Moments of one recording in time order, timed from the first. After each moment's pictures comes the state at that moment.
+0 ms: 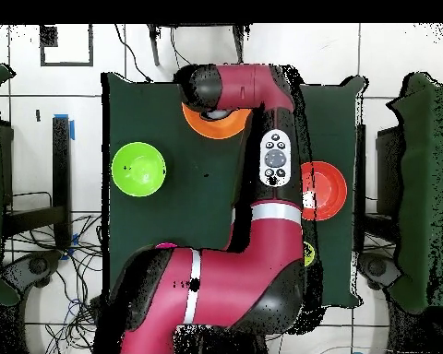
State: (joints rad) arm -0.18 -0.16 0.11 0.67 -0.28 0.91 1.58
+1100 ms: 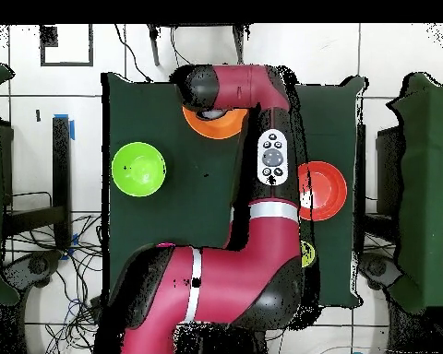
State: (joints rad) arm -0.18 -0.15 0.14 0.66 -0.28 0.91 1.58
